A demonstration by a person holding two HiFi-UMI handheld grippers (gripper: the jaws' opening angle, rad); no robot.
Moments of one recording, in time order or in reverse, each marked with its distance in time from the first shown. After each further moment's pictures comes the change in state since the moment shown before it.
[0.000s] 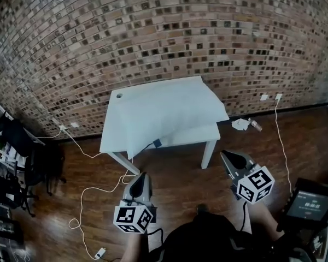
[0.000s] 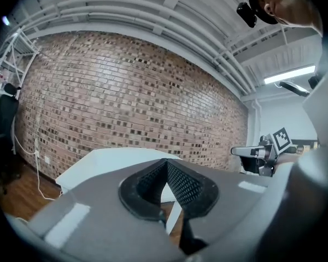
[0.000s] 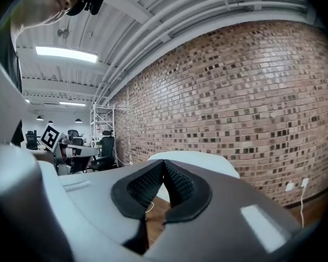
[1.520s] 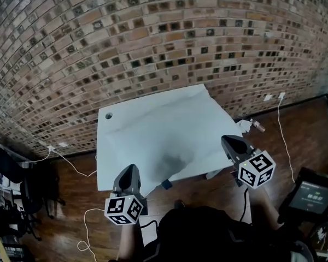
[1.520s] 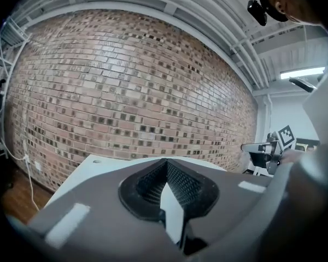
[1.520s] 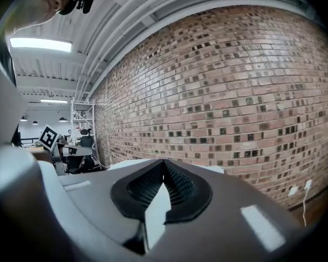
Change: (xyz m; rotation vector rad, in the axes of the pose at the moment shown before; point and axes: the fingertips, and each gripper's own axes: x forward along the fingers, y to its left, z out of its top) left arm 0.235 0.178 0.036 -0.015 0.083 0.016; right arm 0.231 -0.145 0.028 0.042 0.046 -0.105
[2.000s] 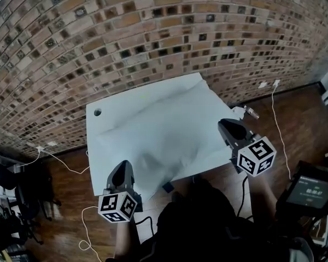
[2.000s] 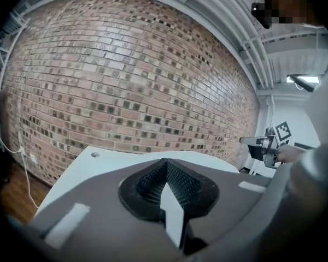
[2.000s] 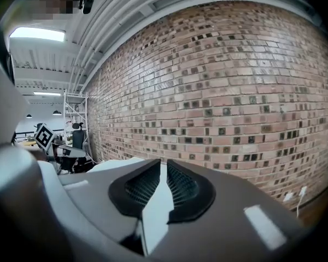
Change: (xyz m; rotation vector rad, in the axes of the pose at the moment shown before) left arm 0.054 0.052 -0.013 -0.045 0.088 -0.024; right arm 0.069 -0.026 0.013 -0.028 0.048 -0.049
